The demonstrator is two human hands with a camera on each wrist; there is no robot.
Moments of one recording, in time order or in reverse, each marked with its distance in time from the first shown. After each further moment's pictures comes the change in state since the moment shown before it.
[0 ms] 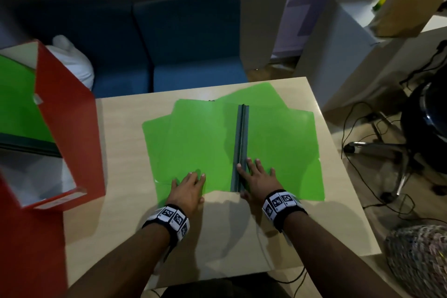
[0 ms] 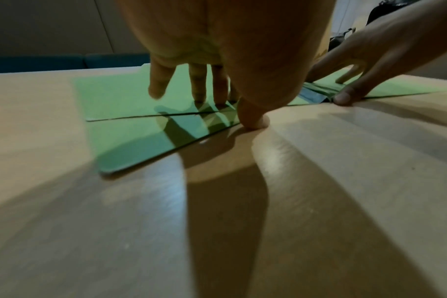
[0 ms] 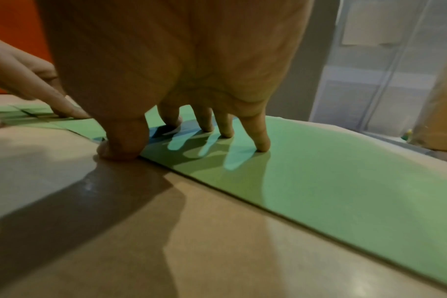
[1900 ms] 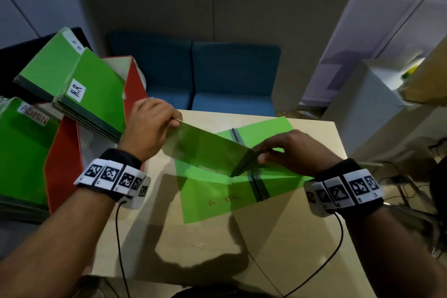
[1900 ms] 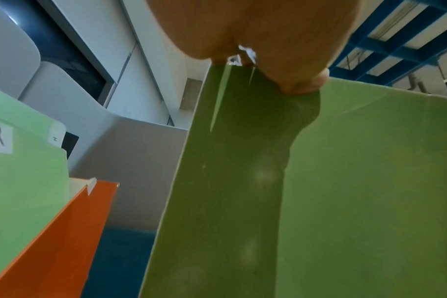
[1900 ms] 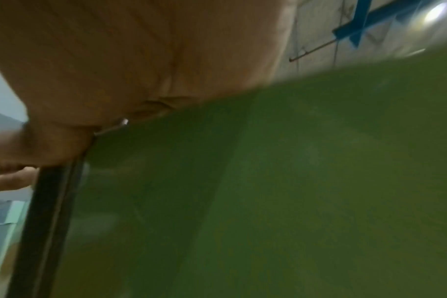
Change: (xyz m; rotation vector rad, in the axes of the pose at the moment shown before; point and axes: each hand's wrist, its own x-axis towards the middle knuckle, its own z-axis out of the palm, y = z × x) left_hand -0.125 -0.127 -0.173 -0.017 1.299 0.256; right_hand -0.118 -0.055 -0.214 0.202 0.497 -0.576
